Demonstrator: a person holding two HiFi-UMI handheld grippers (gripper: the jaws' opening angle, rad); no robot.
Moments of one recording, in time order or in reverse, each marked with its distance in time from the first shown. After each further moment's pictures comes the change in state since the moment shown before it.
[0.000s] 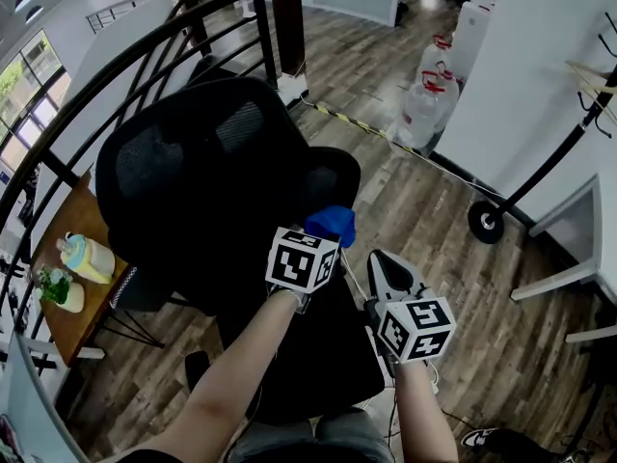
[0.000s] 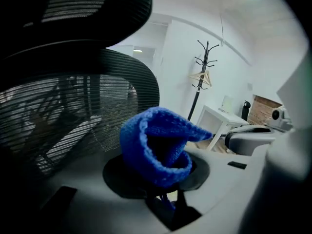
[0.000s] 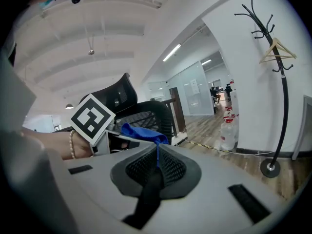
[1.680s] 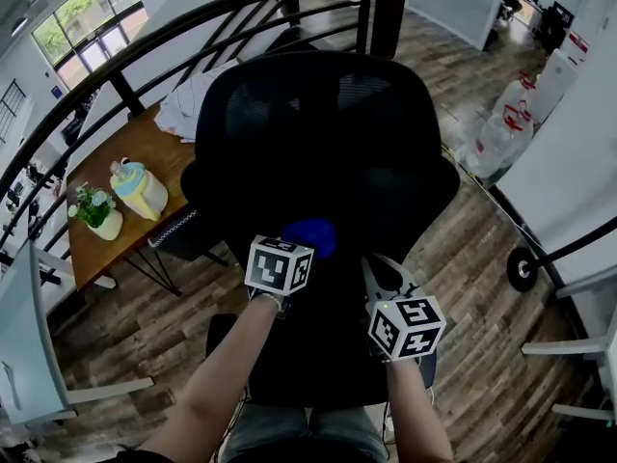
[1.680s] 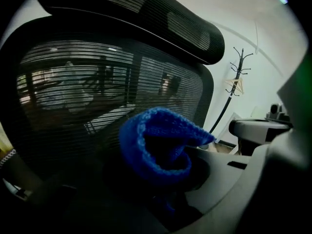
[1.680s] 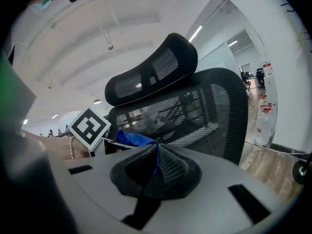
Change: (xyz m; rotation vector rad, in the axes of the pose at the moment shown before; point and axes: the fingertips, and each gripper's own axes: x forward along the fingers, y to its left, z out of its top) left arm -0.124 0.135 -0.105 -0.253 0.026 0.277; right arm 0.068 0.139 -0.038 -0.056 0.128 0.316
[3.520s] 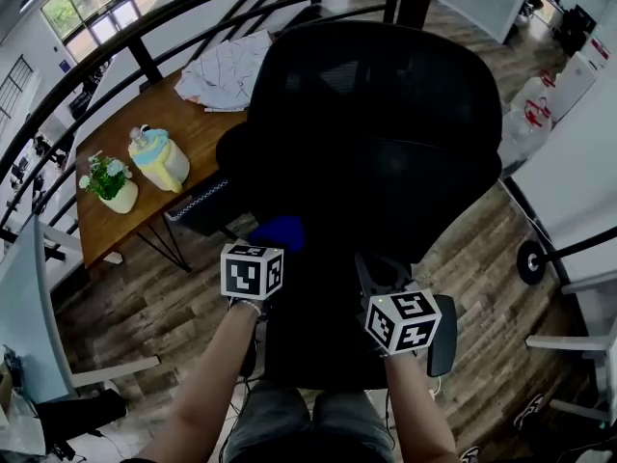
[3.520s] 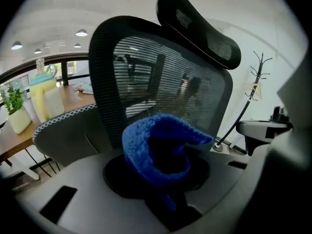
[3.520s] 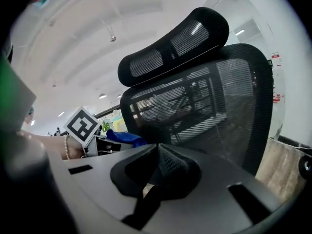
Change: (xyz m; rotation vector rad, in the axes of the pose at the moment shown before) left arm -0.082 0.109 -0.082 -0.150 0.008 0.186; right arm 0.037 0.078 -0.052 0.001 0.105 0.063
